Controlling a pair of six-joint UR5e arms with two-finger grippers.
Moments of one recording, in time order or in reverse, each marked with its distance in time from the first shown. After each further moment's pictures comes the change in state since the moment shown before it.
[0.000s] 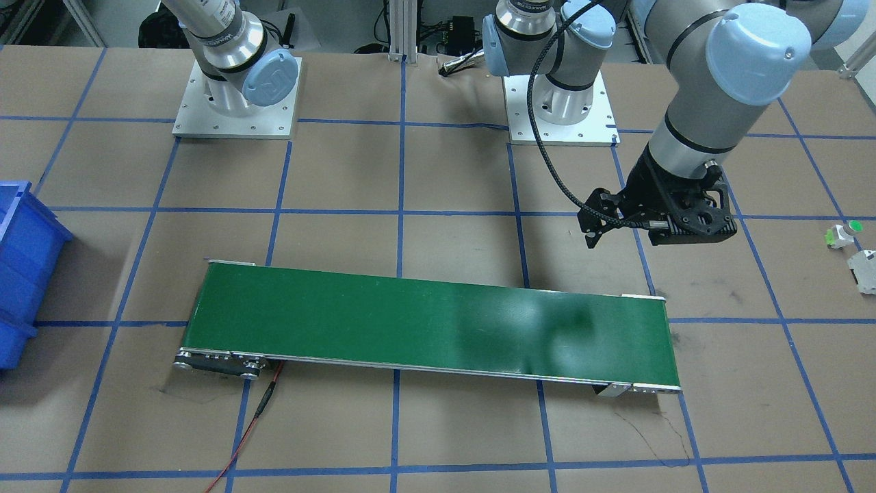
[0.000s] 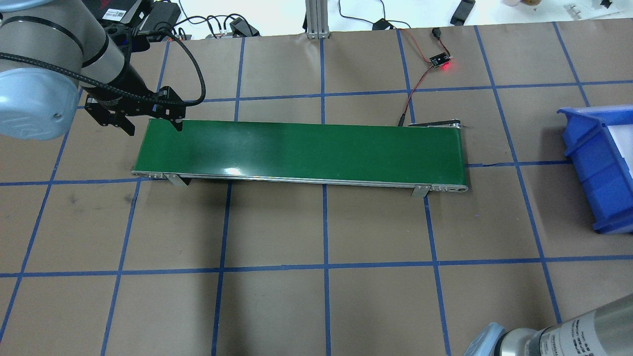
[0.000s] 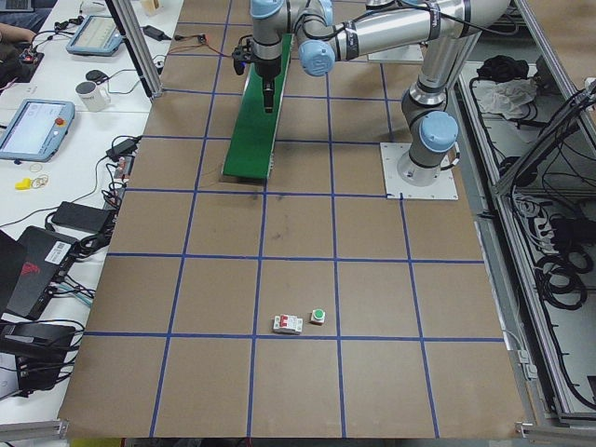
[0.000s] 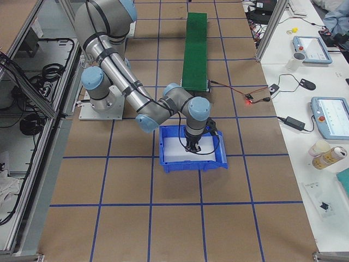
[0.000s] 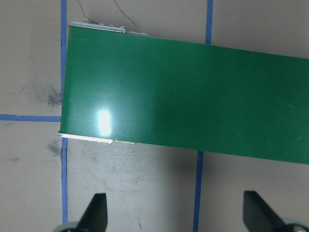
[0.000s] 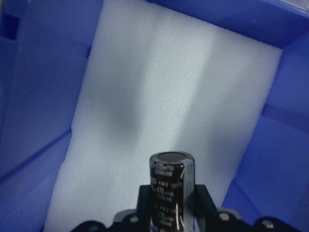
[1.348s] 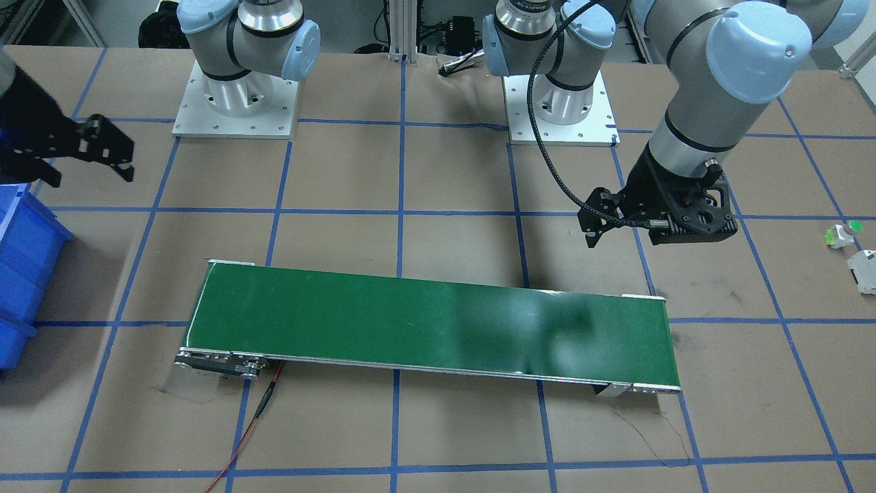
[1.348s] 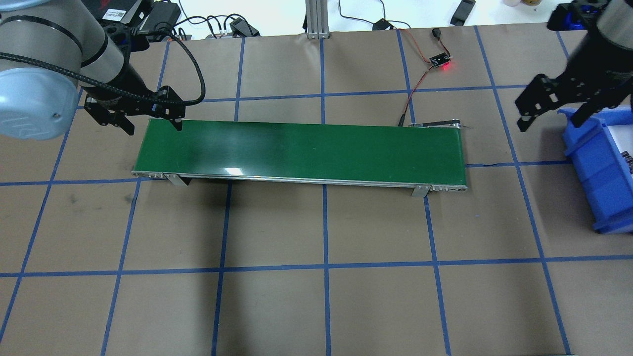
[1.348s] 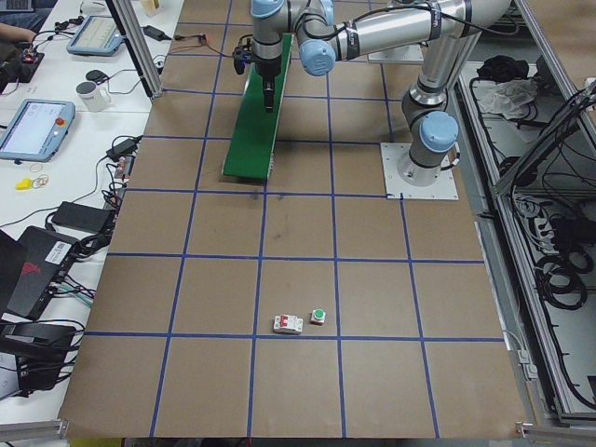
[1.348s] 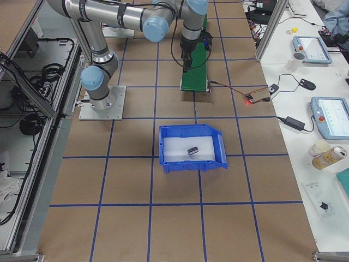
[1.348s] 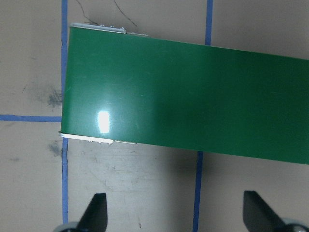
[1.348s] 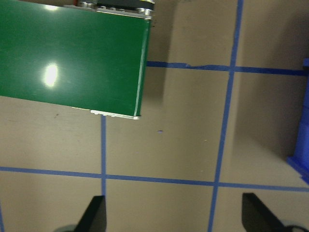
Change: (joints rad) left arm 0.000 0.002 0.001 -0.001 0.000 0.000; right arm 0.523 -0.376 -0.061 0.562 0.043 0.809
